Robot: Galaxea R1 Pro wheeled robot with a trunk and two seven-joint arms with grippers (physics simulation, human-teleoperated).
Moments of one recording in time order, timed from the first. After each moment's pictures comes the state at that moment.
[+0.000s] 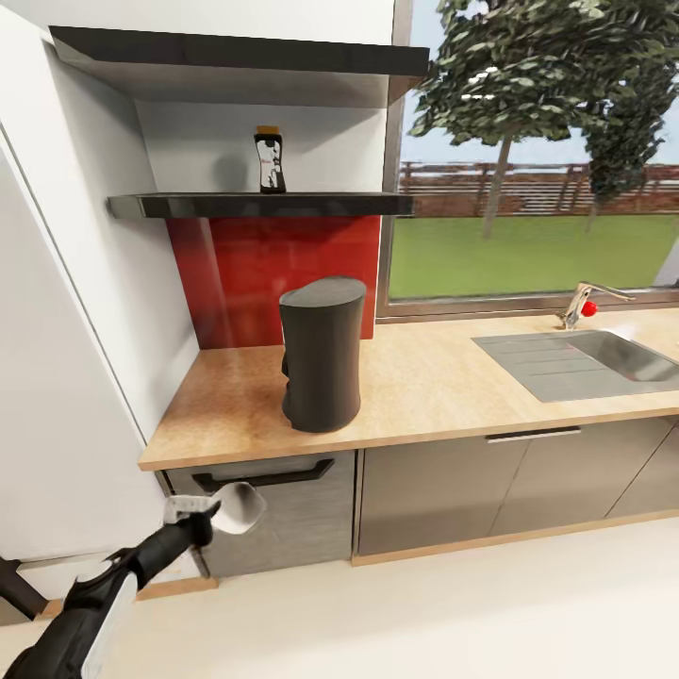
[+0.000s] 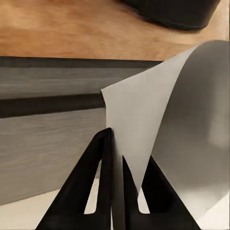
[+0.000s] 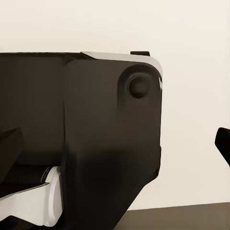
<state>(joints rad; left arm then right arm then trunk) -0.29 0.16 0.12 -1.13 0.21 0.25 -0.51 0.00 0.04 0.00 -0.22 0.01 -0.07 0.00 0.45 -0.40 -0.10</state>
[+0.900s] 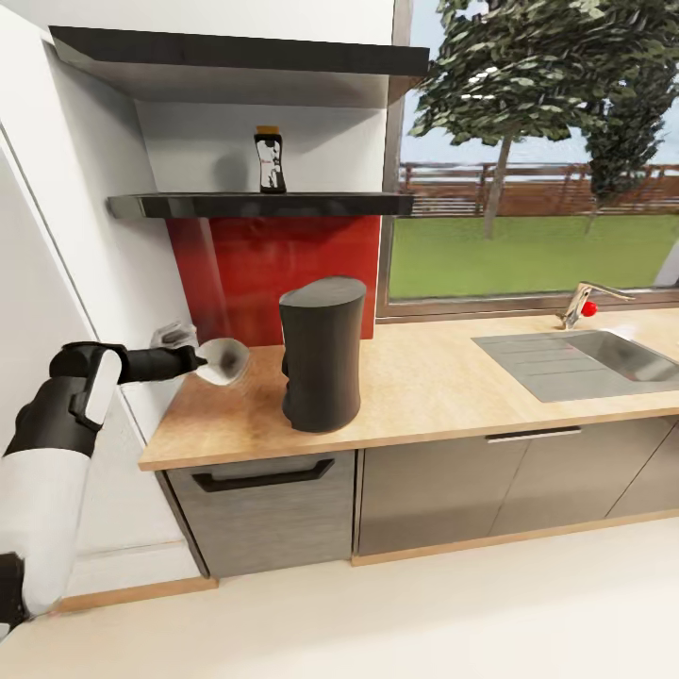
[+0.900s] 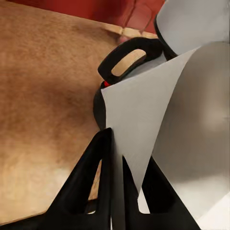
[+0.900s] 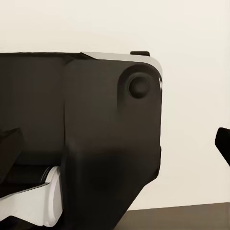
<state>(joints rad) -1.05 0.26 0.13 -1.00 0.23 1.00 -0.44 0.00 0.04 0.00 -0.22 0.01 -0.07 0.00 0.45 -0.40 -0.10</state>
